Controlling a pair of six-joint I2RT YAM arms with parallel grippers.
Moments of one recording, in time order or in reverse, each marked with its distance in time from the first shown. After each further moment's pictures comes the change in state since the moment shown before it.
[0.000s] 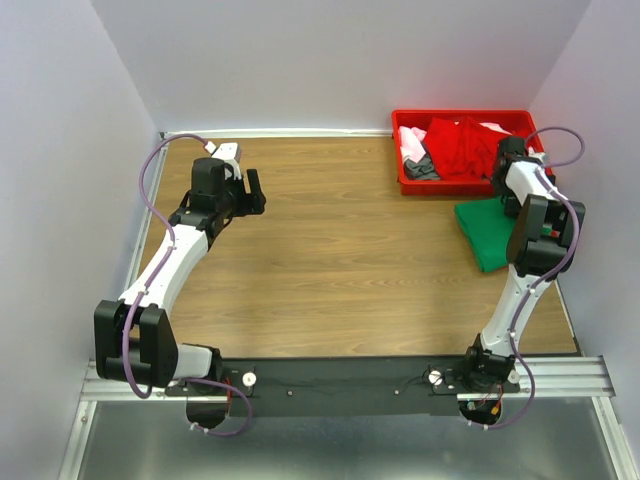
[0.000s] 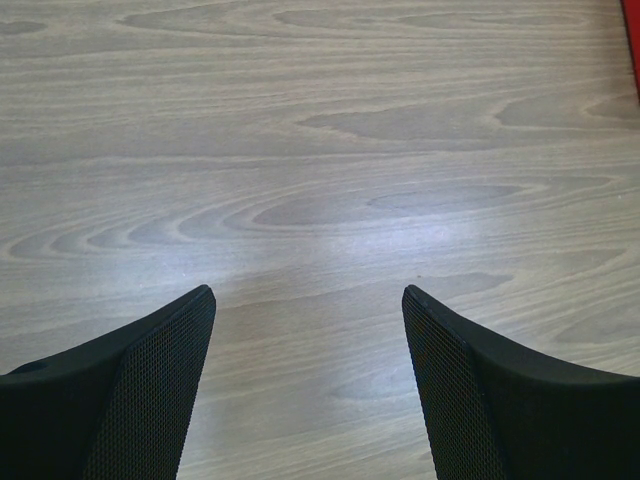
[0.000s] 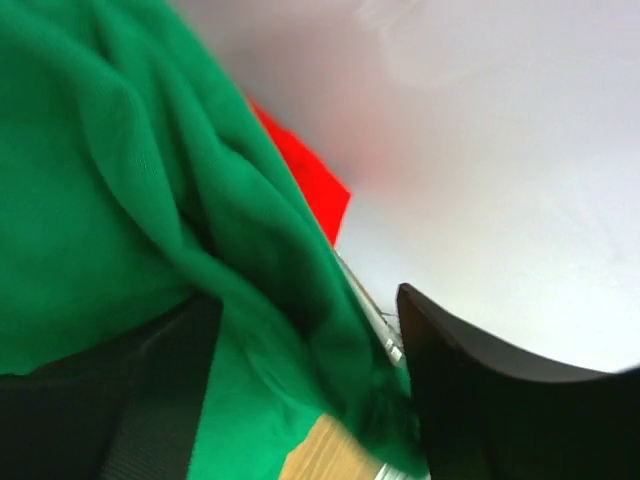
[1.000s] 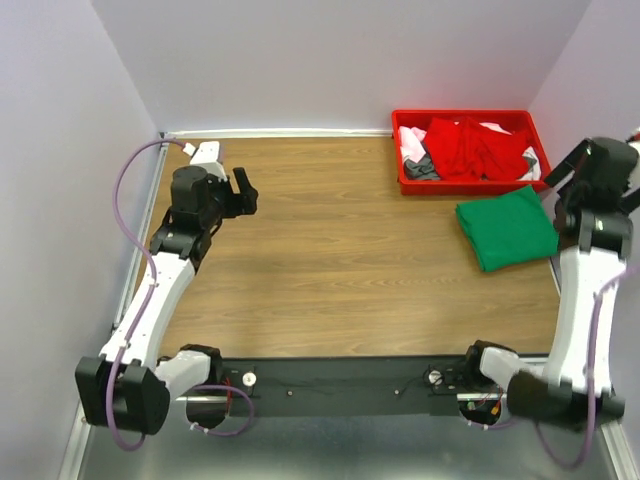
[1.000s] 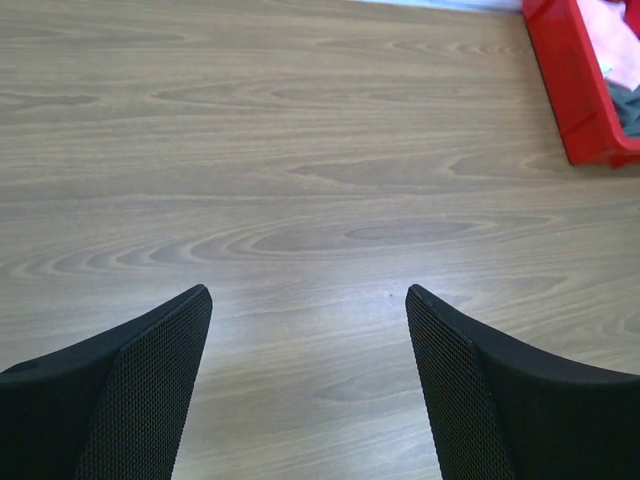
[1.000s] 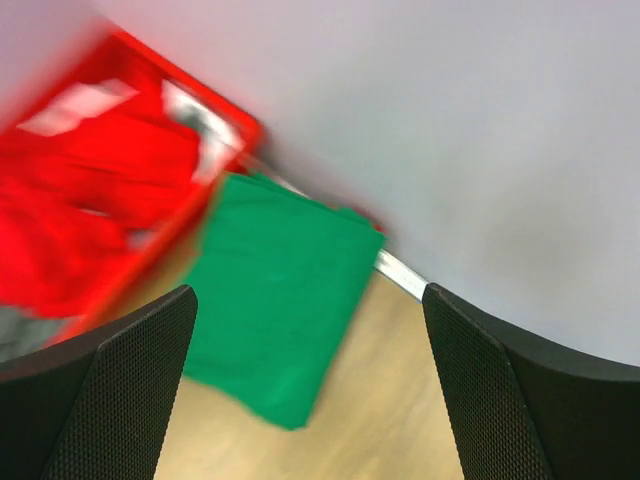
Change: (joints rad) left arm 0.000 -0.204 -0.044 0.007 -0.020 -0.024; right arm -0.068 -0.911 -0.176 0.018 -0.329 0.229
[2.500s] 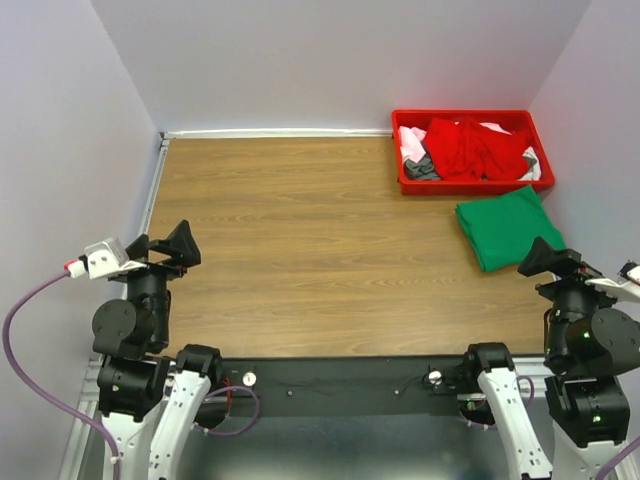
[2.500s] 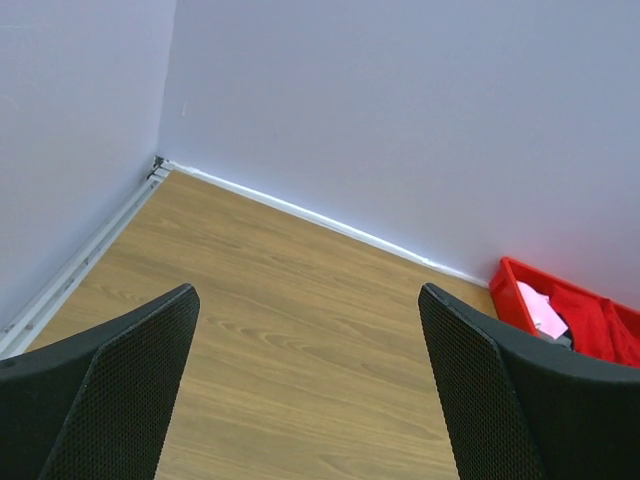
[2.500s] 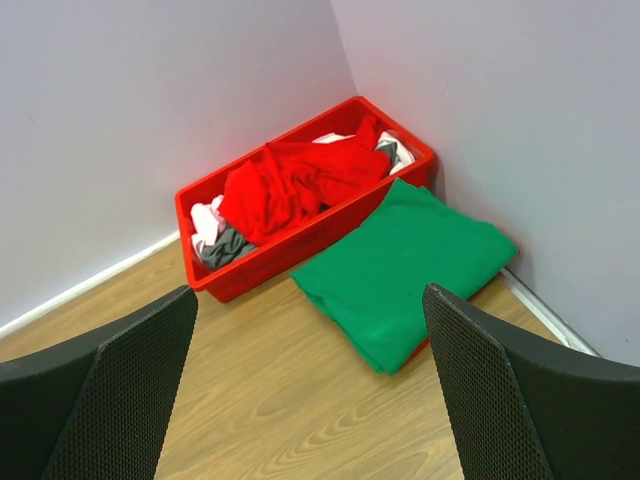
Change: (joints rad) left arm -0.008 -0.885 -0.137 -0.180 -0.414 -0.116; right arm 0.333 -0.930 -0.415 0.024 -0.092 0.000
